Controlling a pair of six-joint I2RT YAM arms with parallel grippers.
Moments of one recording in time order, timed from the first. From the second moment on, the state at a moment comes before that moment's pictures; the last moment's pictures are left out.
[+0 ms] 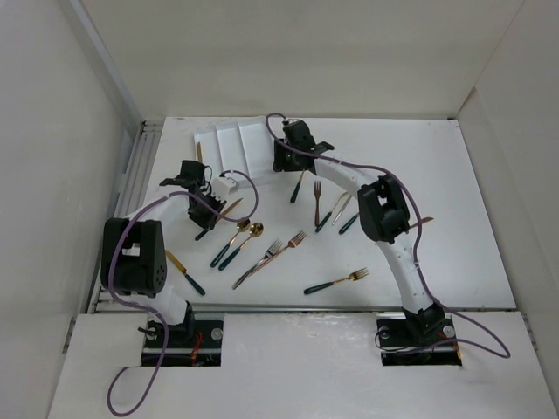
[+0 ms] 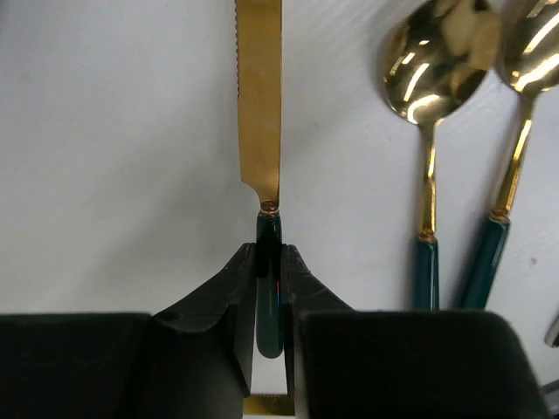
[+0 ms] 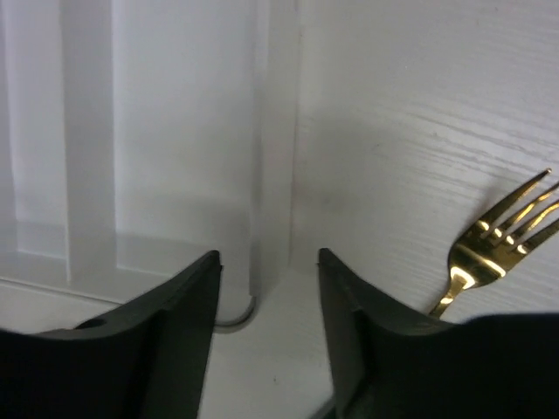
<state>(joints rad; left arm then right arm) -0.10 1.63 1.00 -0.63 0.23 0.56 0.56 2.44 2.08 -0.38 0.00 0.40</state>
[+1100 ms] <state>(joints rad) -0.01 1.82 1.44 -0.58 0.42 0.02 0.67 2.25 1.79 -0.33 0.19 0.66</state>
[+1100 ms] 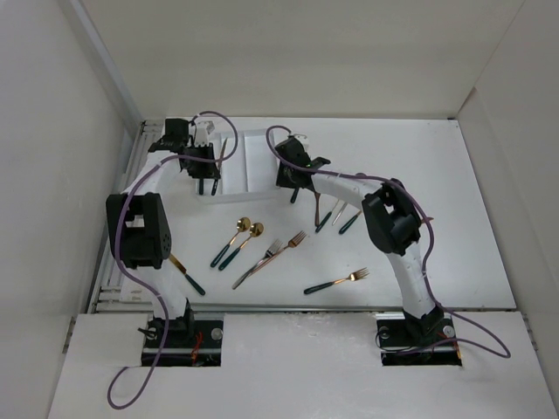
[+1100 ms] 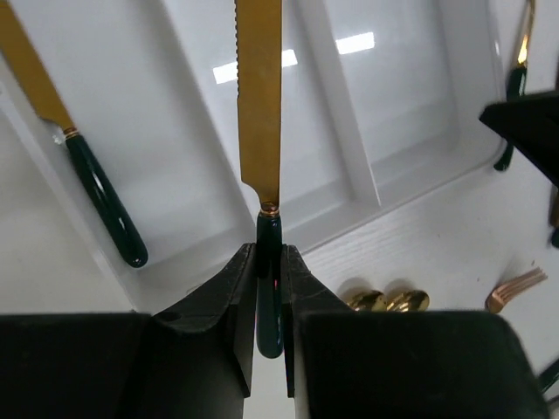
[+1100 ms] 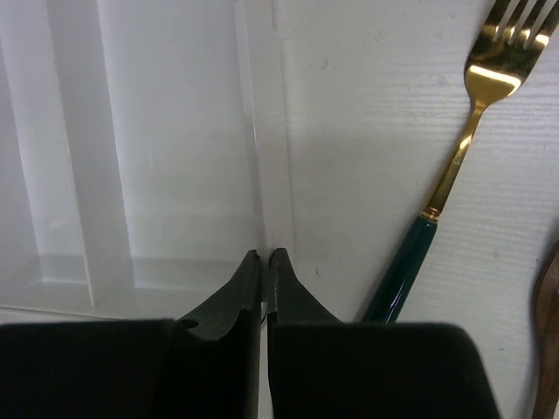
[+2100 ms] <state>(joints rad) 0.01 2.20 1.76 -0.55 0.26 -0.01 0.69 2.24 1.79 -0.36 0.24 0.76</state>
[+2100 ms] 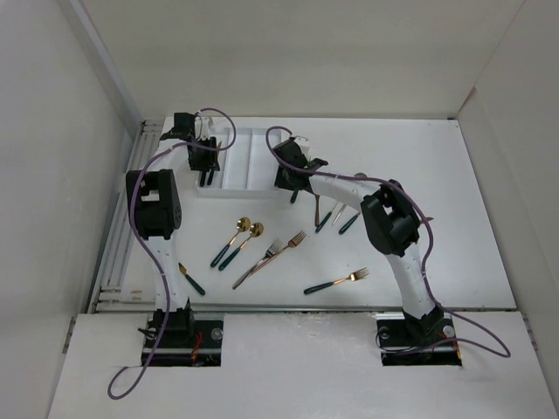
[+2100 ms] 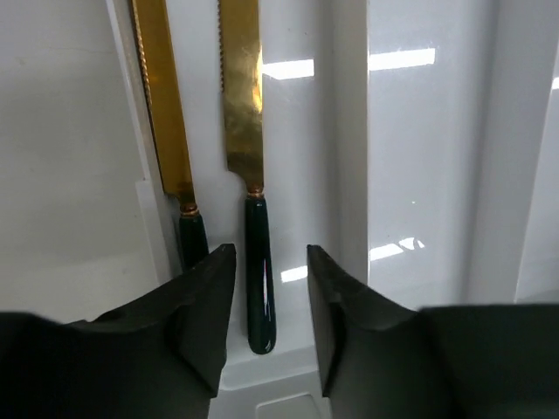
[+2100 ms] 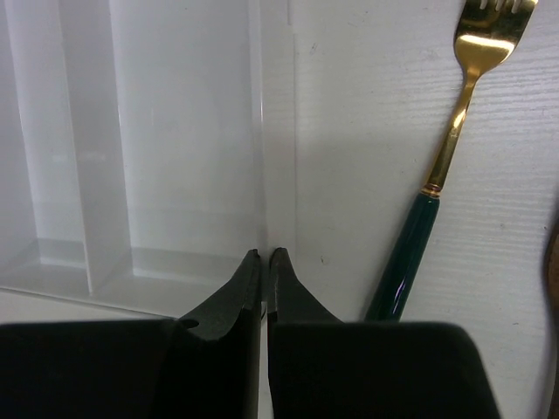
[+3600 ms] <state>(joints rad) 0.16 0.64 1.18 -0.60 -0.43 -0.04 1.29 2.36 2.00 -0.33 -0.01 0.24</state>
